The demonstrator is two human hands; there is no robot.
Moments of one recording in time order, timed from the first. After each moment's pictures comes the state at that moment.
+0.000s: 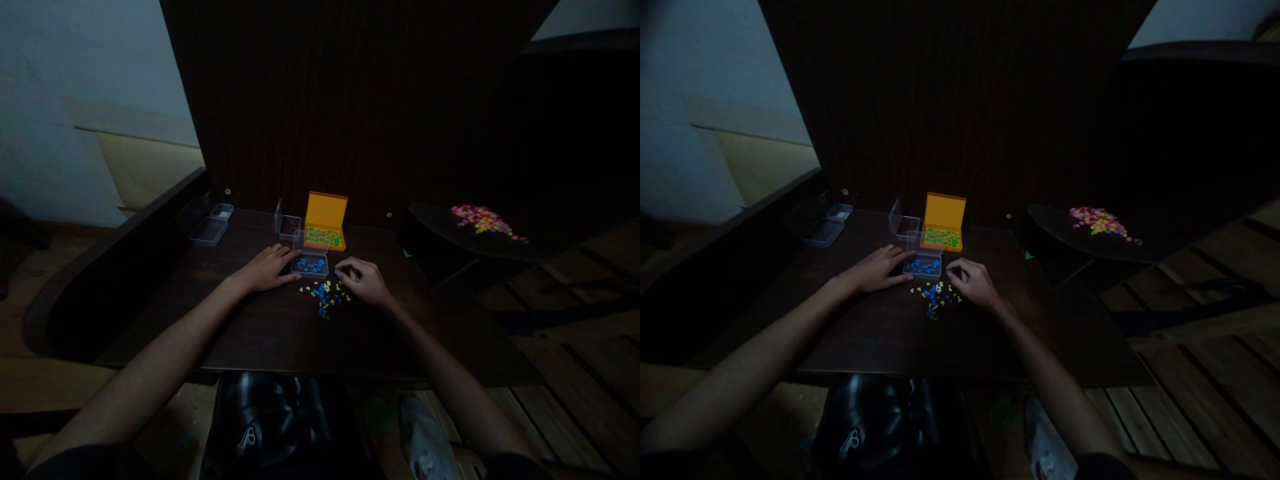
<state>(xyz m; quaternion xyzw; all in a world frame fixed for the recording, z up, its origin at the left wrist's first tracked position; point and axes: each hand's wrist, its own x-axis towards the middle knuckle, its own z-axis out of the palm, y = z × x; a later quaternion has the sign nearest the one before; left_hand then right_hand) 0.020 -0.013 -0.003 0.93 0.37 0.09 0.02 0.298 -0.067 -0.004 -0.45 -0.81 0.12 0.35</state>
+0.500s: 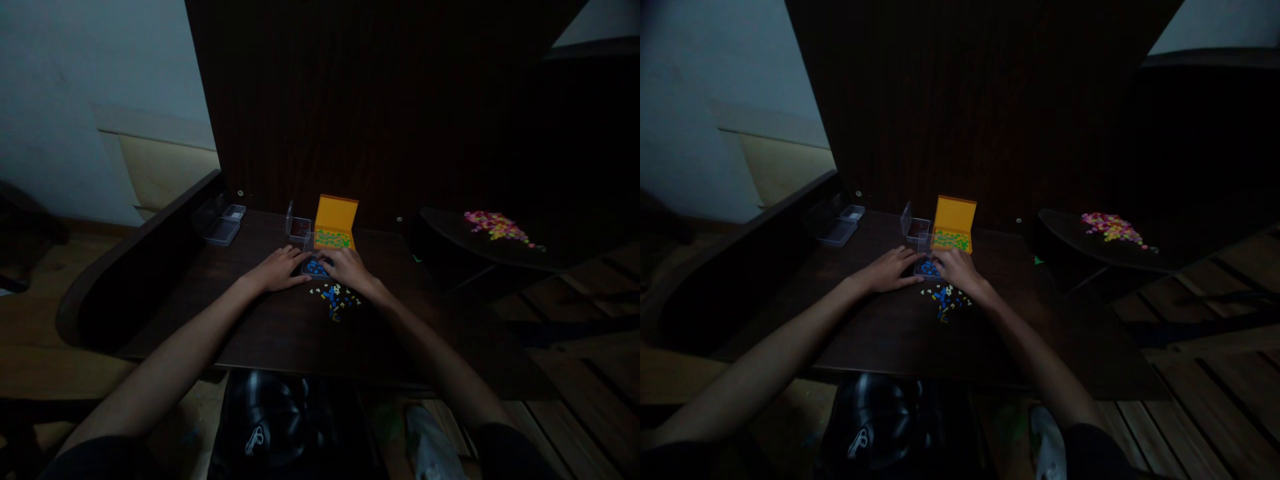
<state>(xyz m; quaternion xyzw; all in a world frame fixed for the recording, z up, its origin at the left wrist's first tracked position) 0.021 -0.014 -0.005 0.93 0.36 0.10 0.04 0.238 -0.025 0.014 -0.51 -0.85 0.04 0.14</state>
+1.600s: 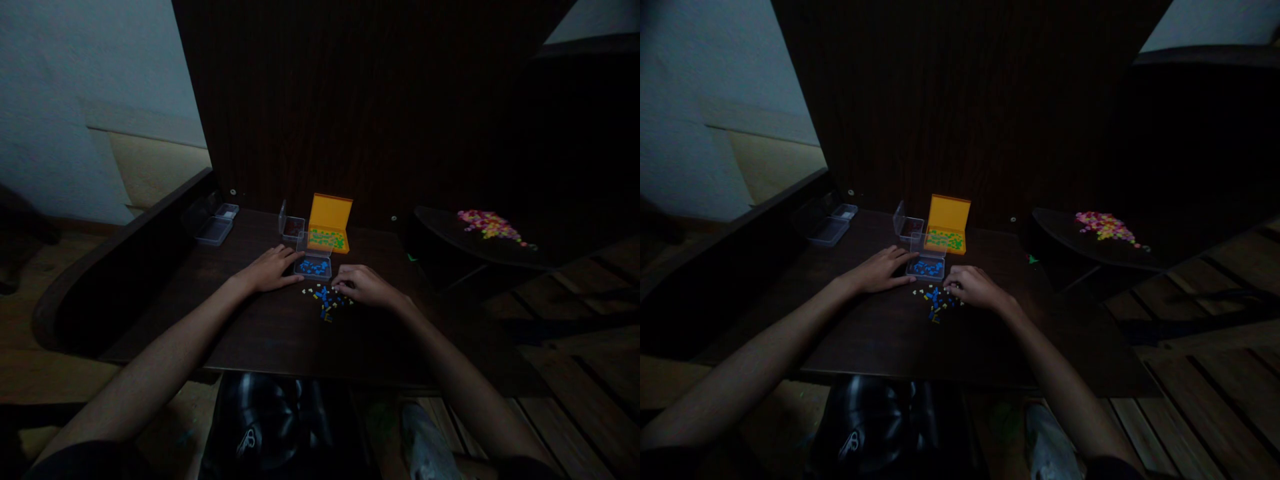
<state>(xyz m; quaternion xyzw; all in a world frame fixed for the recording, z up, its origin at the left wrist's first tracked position) 0.018 -0.013 -0.007 0.93 0.36 0.10 0.03 0.296 -0.059 0.019 -0.41 -0.90 0.14 0.10</state>
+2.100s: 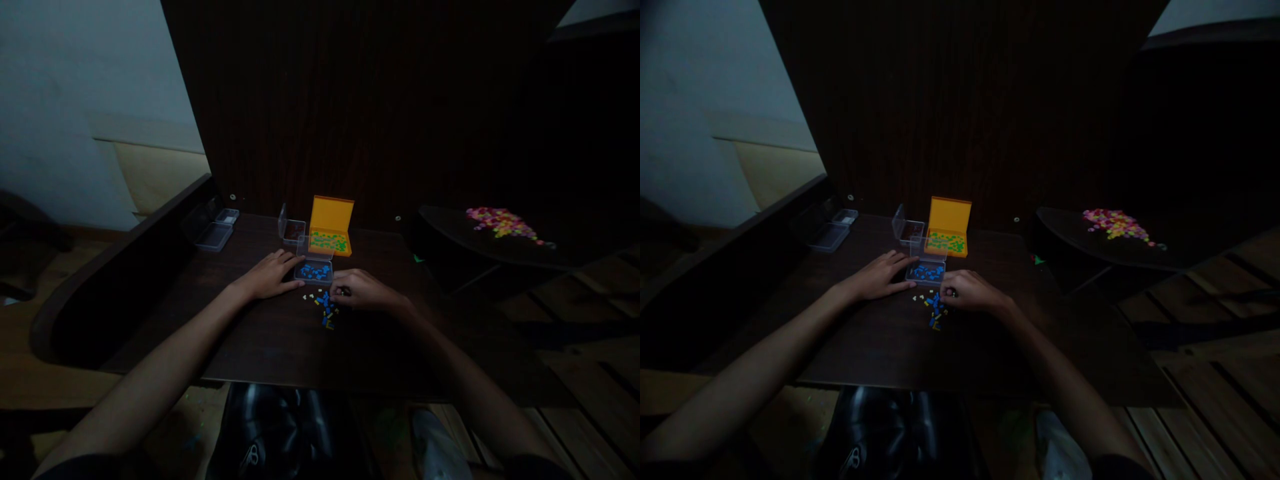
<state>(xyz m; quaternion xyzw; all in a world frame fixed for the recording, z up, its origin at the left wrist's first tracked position) 0.018 -0.016 -0.004 0.92 0.37 0.10 0.05 0.285 -0.052 0.022 -0.36 -0.91 0.18 0.08</state>
